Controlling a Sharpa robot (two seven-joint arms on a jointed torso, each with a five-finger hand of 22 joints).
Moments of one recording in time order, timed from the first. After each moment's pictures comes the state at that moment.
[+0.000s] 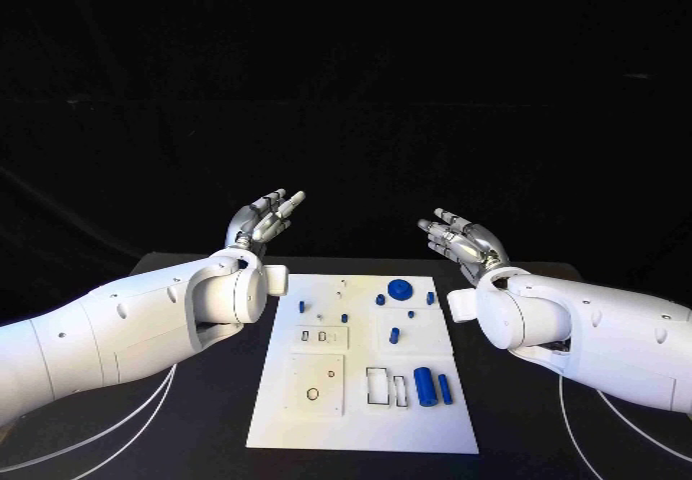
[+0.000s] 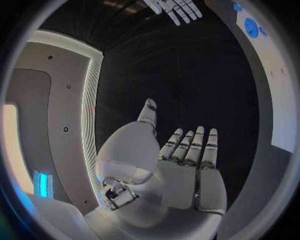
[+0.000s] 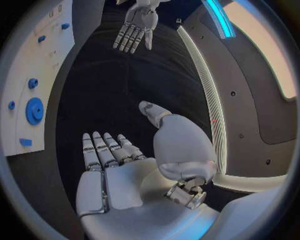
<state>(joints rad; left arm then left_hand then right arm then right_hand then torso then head) 1.17 -0.72 -0.03 1.37 0.06 -0.61 0.49 1.22 0.17 -0.21 -0.05 0.14 0.35 0.15 0.04 0.04 0.32 0.20 0.03 0.03 0.35 0.21 0.18 0.06 0.11 0.32 0.28 0.05 0.05 1.19 -0.77 -0.14 1.46 0.01 -0.55 0.43 1.01 -0.04 0.44 -0.03 0.29 0.25 0.14 0.04 0.04 0.25 0.27 0.03 0.03 0.26 0.27 0.05 0.04 0.05 0.20 0.29 0.04 0.04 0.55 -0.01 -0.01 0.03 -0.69</state>
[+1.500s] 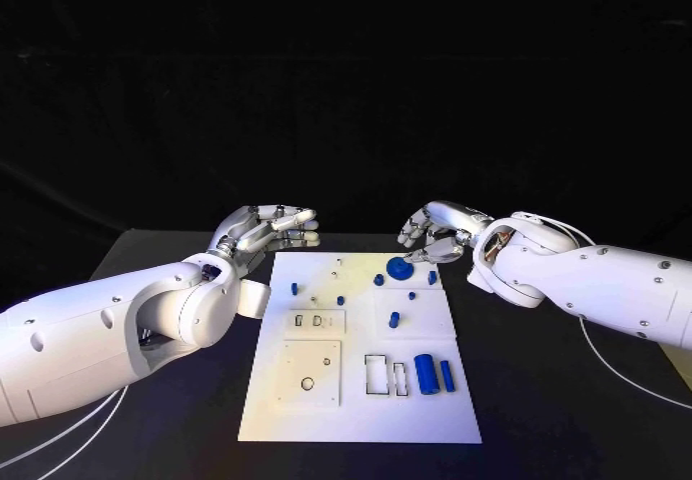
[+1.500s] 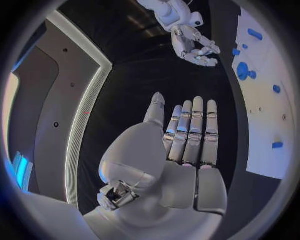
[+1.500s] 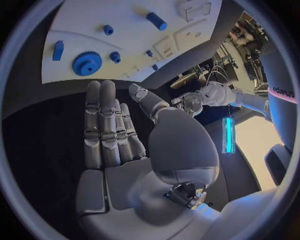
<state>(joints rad) 1.18 -0.91 -0.02 1.64 -0.08 -0.38 0.41 1.39 0.23 -0.37 -0.18 0.17 0.91 0.19 0.20 0.15 1.11 0.15 0.07 0.07 0.99 0.12 0.37 0.20 0.17 0.82 0.23 0.31 0.12 1.33 -0.74 -0.16 1.36 -1.26 -0.32 0.05 1.18 -0.13 0.42 -0.27 0.25 0.95 0.17 0.26 0.25 1.12 0.11 0.07 0.09 1.40 0.02 0.59 0.51 0.17 1.18 0.11 0.53 0.26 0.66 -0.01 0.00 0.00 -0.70</state>
